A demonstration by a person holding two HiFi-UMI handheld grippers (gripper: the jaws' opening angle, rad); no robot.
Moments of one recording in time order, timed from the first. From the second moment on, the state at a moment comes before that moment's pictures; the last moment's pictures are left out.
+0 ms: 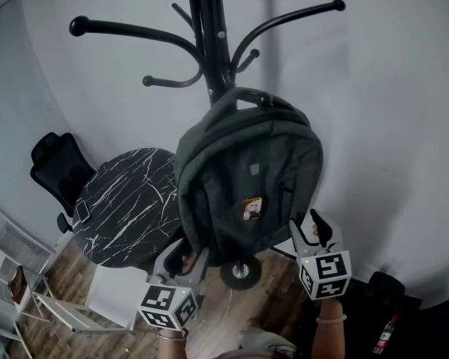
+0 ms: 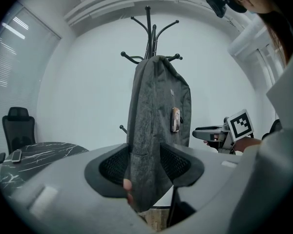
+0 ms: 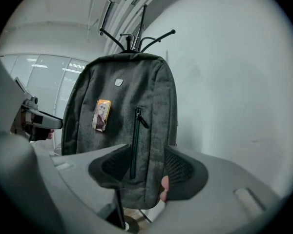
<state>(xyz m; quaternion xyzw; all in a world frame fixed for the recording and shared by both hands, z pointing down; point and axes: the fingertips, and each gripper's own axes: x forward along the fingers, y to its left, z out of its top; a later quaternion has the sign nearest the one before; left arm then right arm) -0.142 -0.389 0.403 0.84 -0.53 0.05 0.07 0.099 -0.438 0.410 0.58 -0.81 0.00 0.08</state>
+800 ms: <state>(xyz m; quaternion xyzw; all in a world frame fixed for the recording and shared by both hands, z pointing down) -0.145 -0.420 0.431 0.83 -0.55 0.07 0.10 0.111 -0.486 0.466 0.56 -0.82 0.08 0.09</state>
